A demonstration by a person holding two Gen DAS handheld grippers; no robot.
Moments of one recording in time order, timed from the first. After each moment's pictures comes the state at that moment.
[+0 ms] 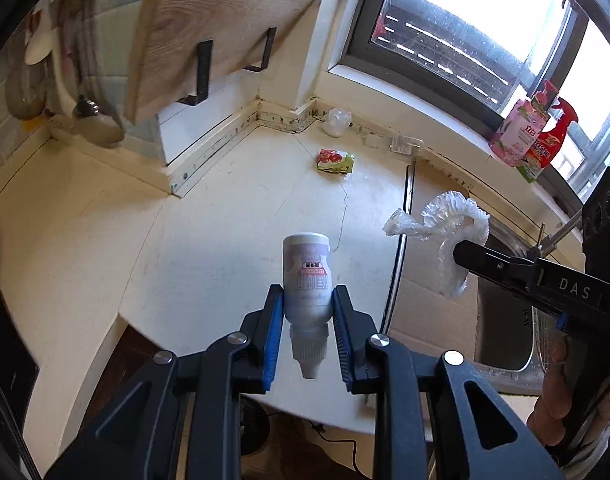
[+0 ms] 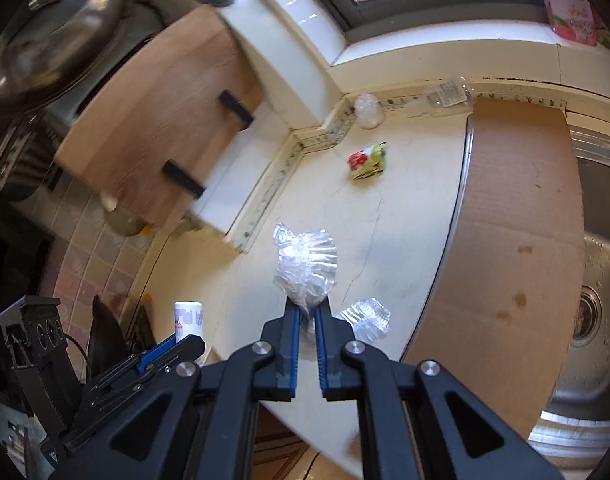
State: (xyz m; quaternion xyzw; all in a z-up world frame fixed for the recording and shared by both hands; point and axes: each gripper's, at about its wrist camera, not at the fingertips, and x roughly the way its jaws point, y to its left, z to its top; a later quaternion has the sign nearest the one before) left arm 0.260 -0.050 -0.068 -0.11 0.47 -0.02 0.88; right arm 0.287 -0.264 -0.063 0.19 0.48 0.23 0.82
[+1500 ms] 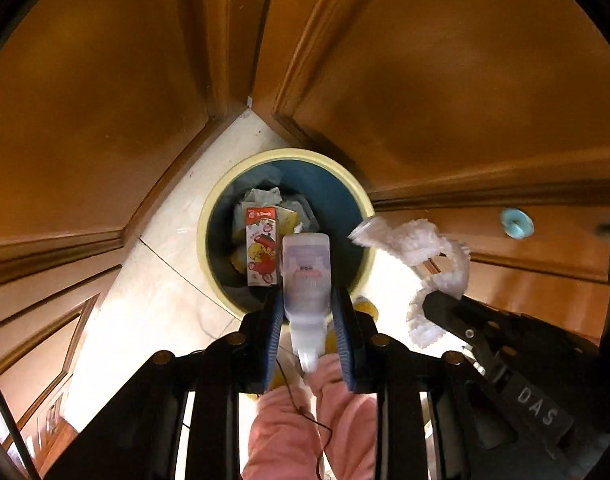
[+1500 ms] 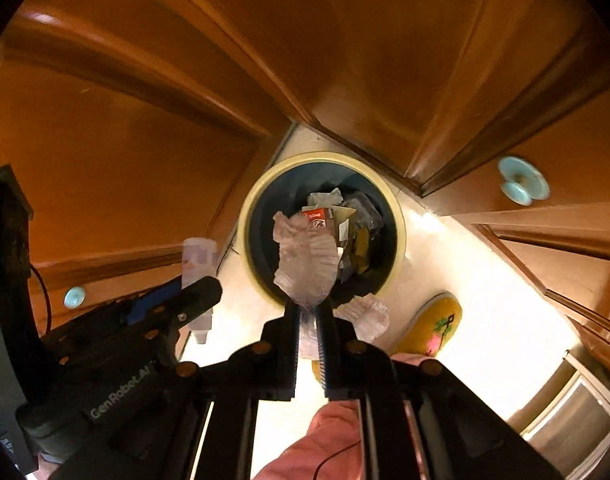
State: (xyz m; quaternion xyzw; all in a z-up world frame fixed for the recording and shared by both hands) left arm 0.087 0.071 -0.584 -0.23 0.69 0.04 0.68; right arm 0.117 -0.120 -0.560 0.01 0.75 0.16 0.65
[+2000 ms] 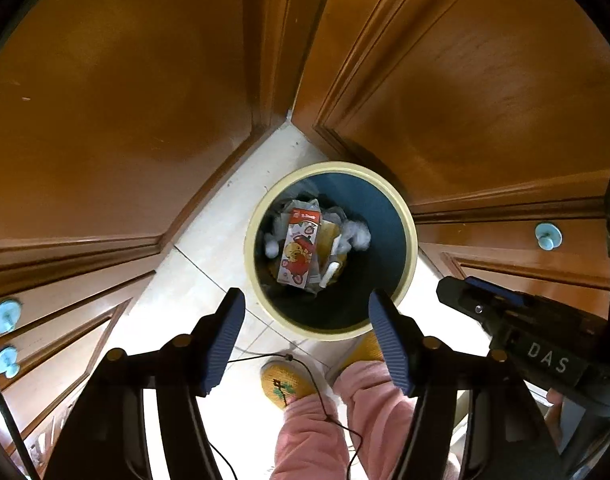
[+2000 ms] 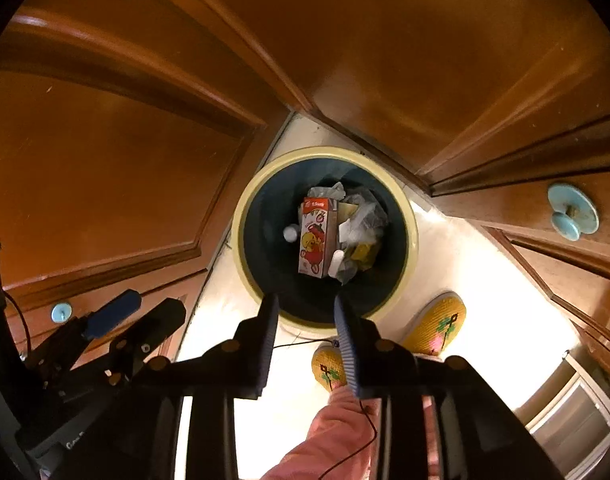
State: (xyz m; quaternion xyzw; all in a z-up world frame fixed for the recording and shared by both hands) left arm 0.070 0.096 -0.565 -0.20 0.68 0.08 0.70; right arm 0.124 -0.100 -0.566 -0.01 0.76 0.17 0.63
